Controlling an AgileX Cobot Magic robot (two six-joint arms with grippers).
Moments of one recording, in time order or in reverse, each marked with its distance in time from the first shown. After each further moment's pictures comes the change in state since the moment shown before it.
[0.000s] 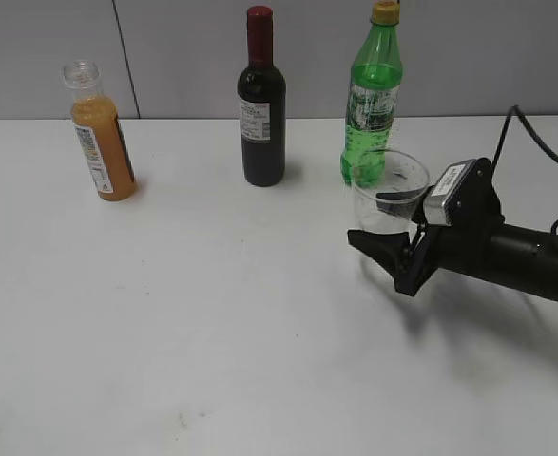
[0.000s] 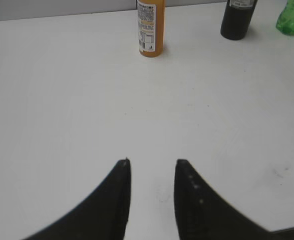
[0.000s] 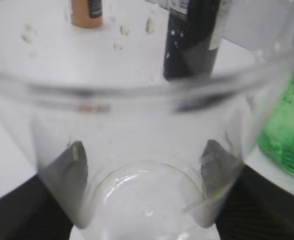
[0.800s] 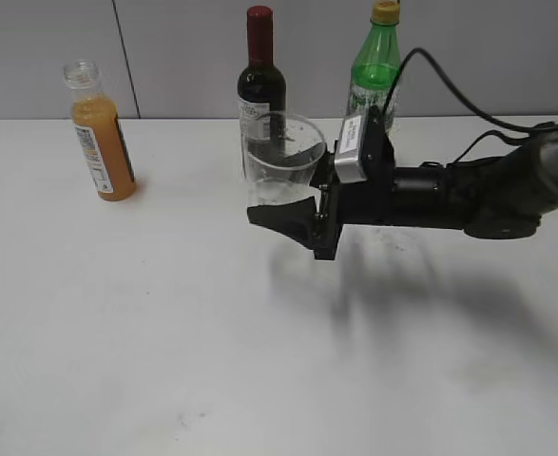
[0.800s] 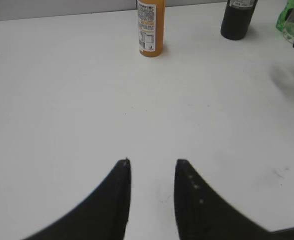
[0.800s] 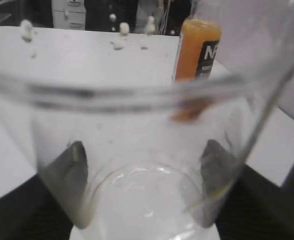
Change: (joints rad) left arm 0.000 0.000 0.000 0.000 0.000 0.000; right arm 0.203 0.056 -0.377 -0.322 -0.002 0.328
